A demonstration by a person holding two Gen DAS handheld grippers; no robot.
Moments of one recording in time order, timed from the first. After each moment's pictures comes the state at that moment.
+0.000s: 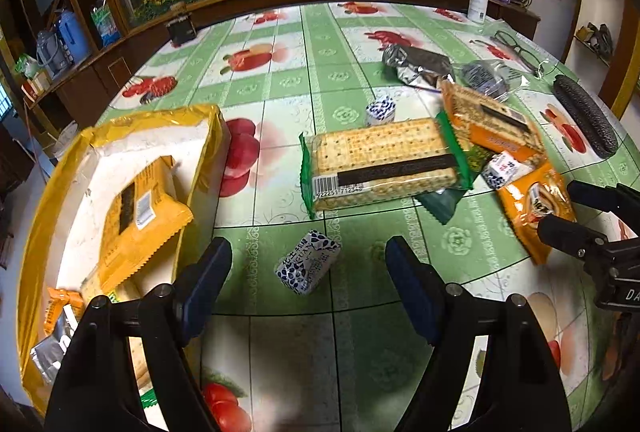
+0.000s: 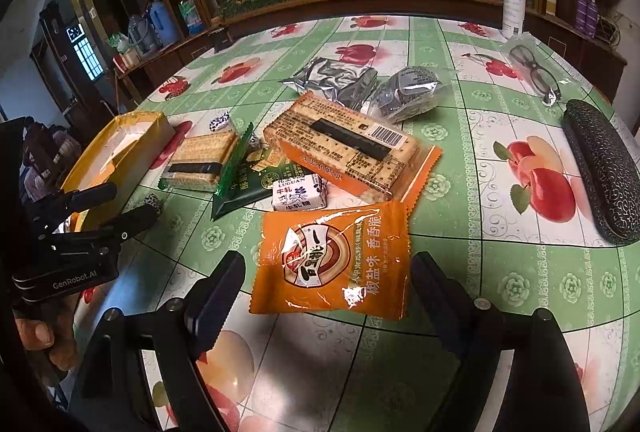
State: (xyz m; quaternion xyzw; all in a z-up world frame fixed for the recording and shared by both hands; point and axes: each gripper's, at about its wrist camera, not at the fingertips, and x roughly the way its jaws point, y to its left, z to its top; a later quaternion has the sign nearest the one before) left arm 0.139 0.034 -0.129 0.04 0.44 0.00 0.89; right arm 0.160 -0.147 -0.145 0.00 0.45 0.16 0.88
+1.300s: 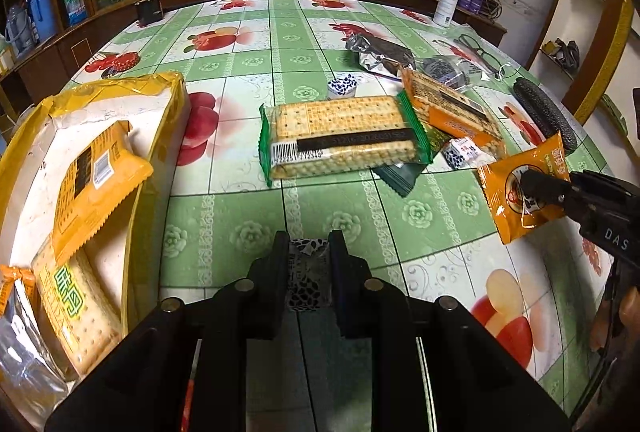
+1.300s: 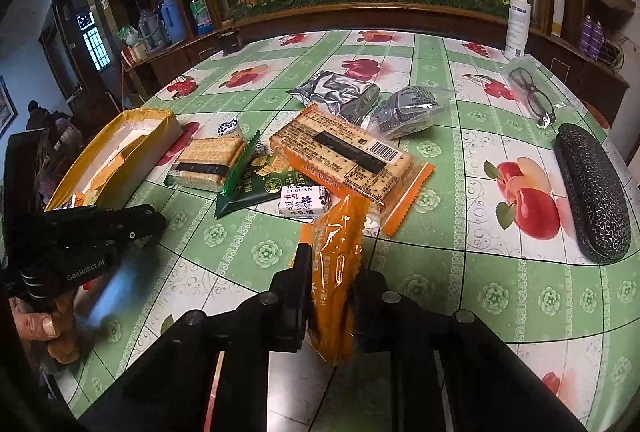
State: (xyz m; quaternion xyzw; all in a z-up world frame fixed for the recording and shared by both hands) left arm 0.120 0.036 -0.136 -0.01 0.45 -0.08 0.89; right arm 0.146 -0.156 -0.124 -0.02 0.42 0.18 0.89
